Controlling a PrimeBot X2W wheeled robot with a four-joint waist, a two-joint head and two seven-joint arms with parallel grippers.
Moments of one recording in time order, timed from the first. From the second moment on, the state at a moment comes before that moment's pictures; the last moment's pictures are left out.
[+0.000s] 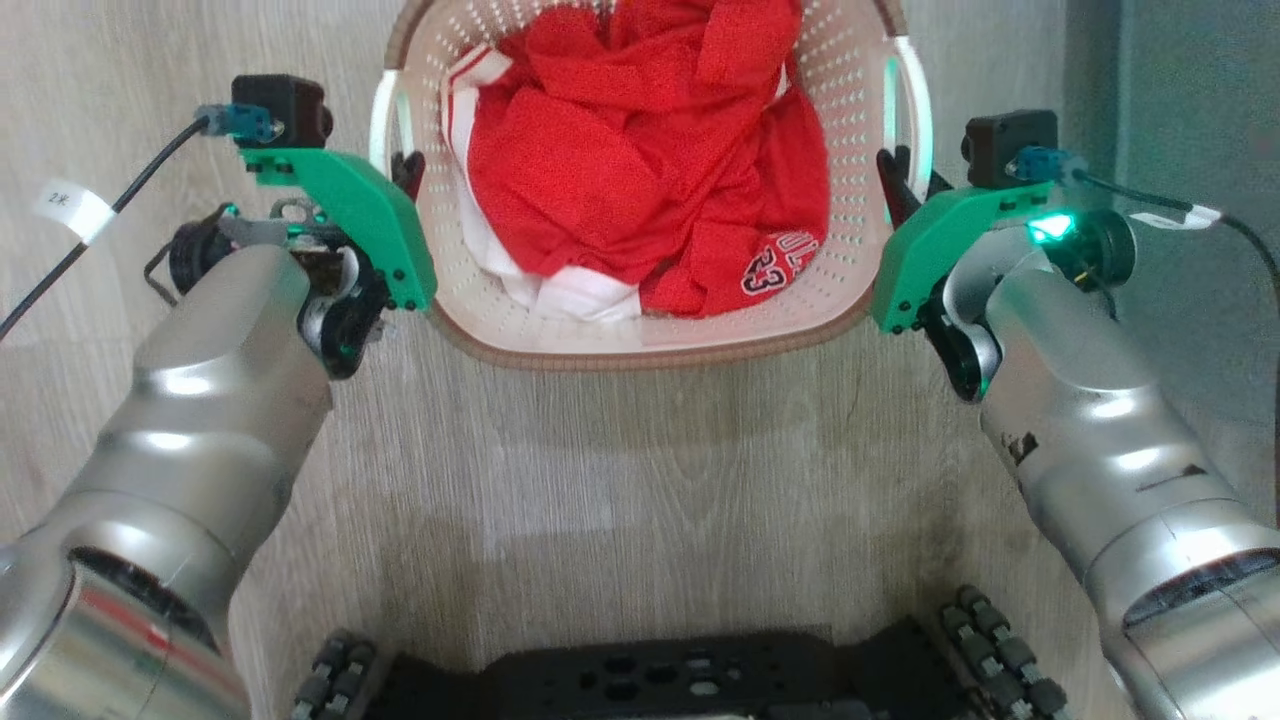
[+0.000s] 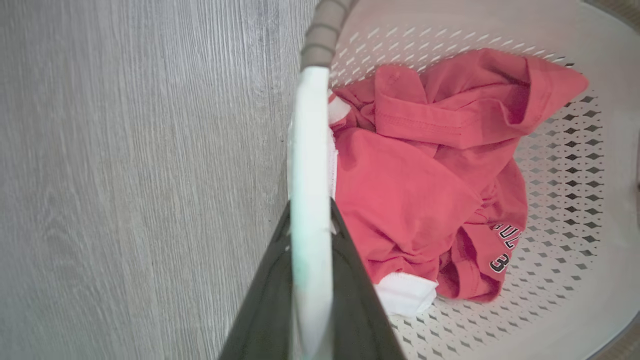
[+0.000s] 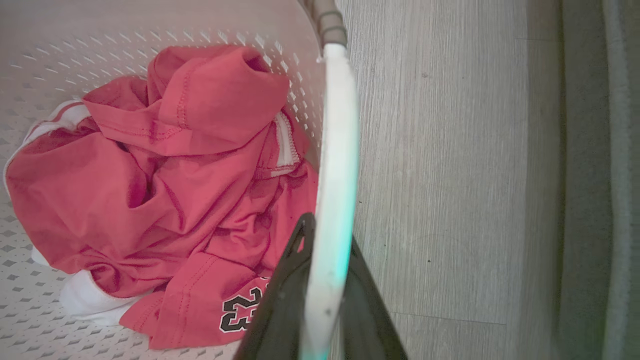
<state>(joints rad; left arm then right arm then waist) -1.04 0.16 -0.96 1.12 -1.09 -0.13 -0.06 -0.96 -0.05 0.41 1.14 0.43 0.13 -0.22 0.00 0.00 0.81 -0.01</state>
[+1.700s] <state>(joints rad) -0.73 0.18 -1.06 1.18 -1.40 -0.12 0.36 -0.77 -0.03 0.71 1.22 0.80 0.13 0.28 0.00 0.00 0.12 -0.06</state>
